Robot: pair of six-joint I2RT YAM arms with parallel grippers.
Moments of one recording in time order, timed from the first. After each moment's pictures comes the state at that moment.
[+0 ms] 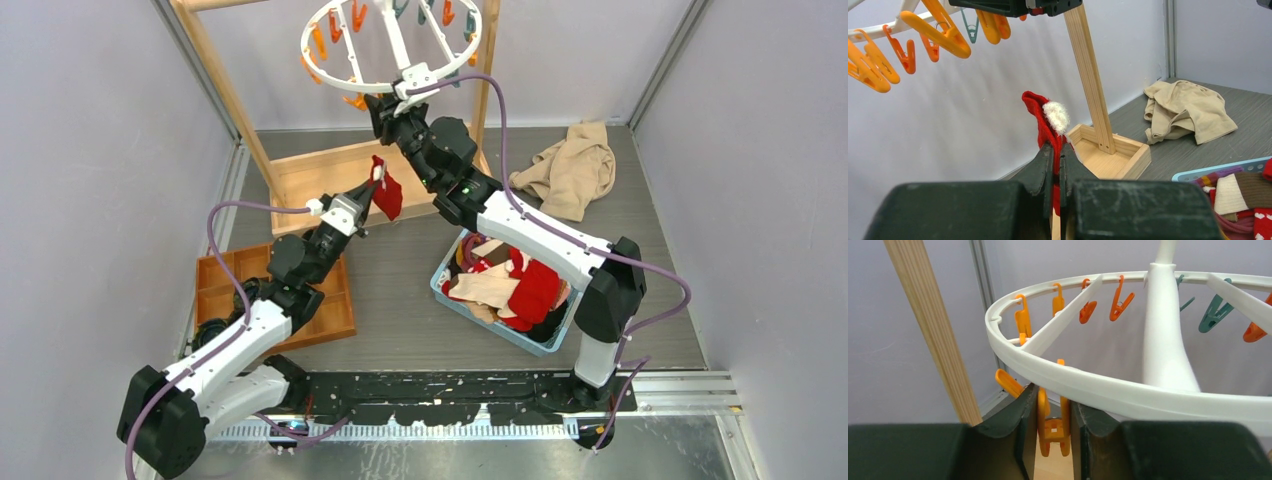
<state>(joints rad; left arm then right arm) -0.55 0.95 0.55 0.77 0.05 0.29 0.87 1.80 1.72 0.42 0.29 -0.07</state>
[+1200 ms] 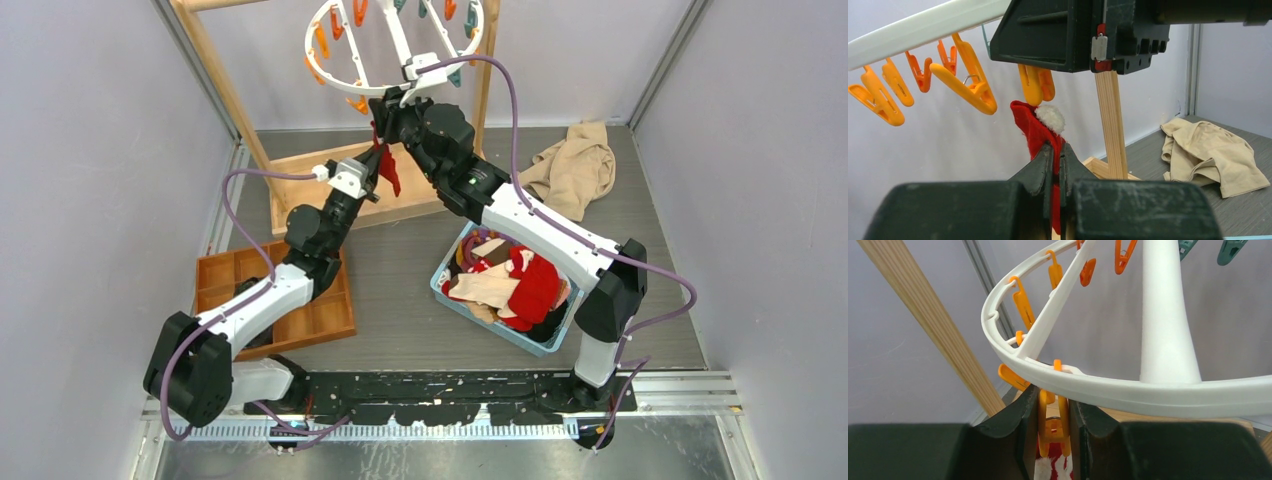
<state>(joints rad) -0.51 1.24 0.72 0.98 0.02 0.22 0.86 1.80 1.83 0.16 0.33 0.15</state>
